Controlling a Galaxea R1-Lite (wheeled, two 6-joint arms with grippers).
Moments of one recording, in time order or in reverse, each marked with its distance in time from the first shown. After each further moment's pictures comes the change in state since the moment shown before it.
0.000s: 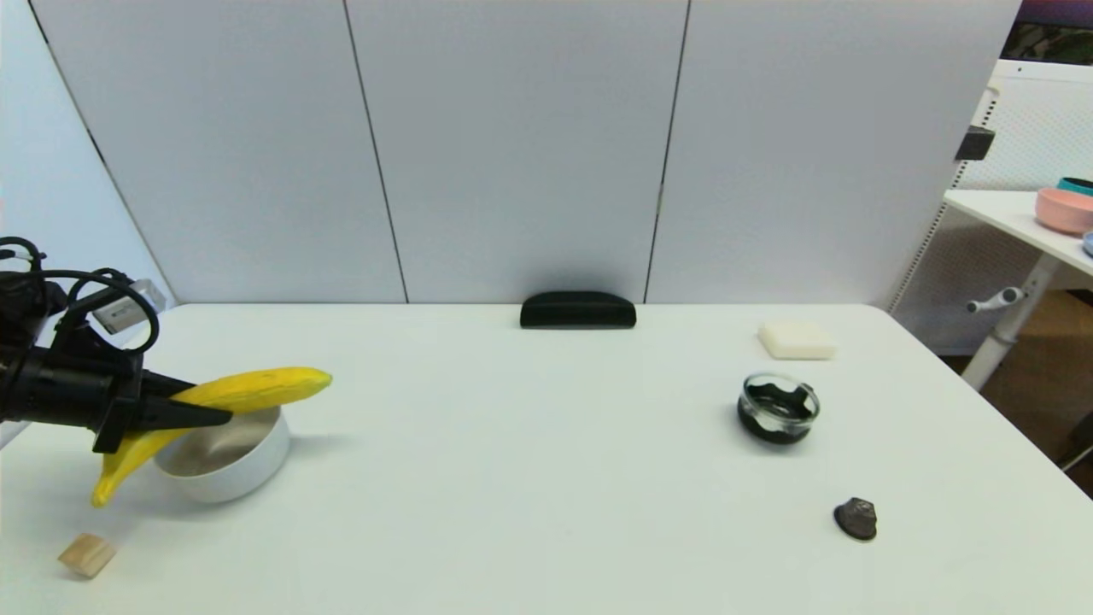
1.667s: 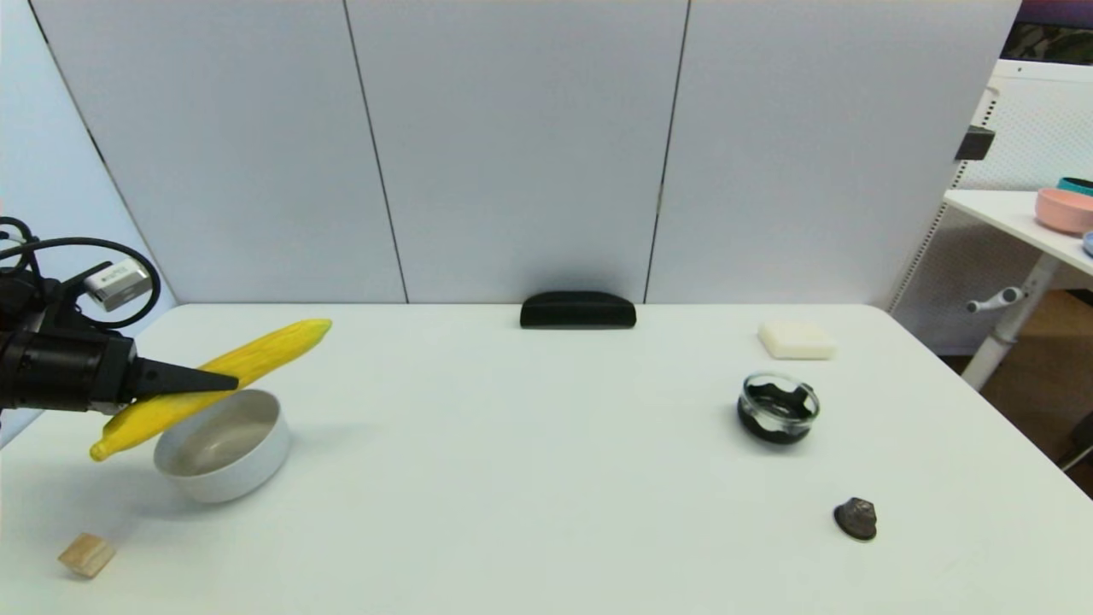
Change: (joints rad) left arm -0.005 0.017 -0.088 0.164 -0.168 -0.497; right arm 0.000 0.000 0.000 0.000 0.000 0.000
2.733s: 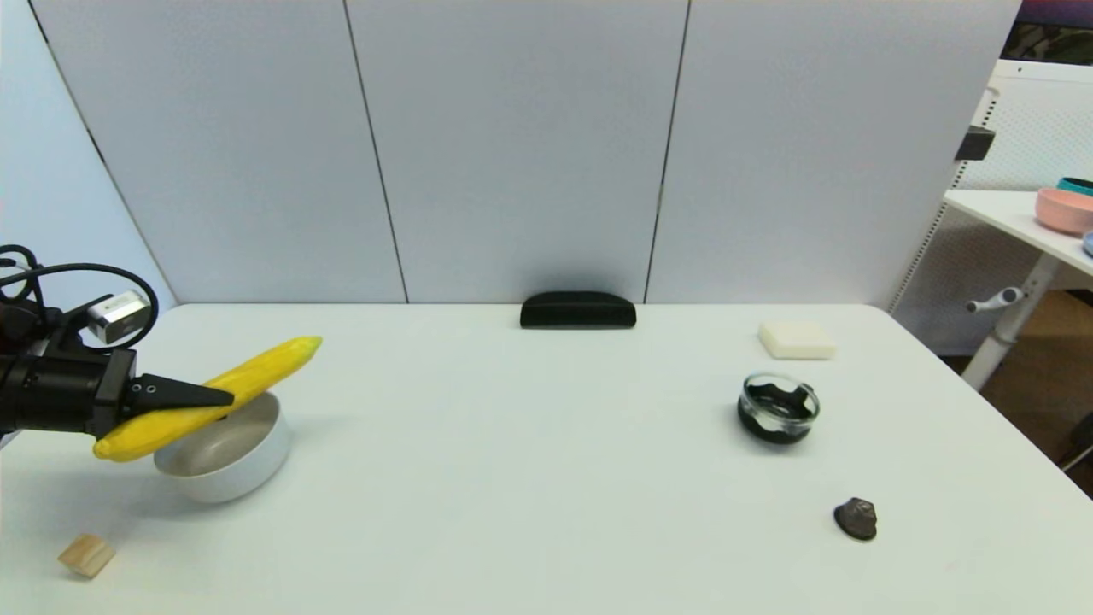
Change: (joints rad) left arm 0.040 0.053 0.038 0.002 0.004 -0.150; right arm 0.000 0.000 0.000 0.000 0.000 0.000
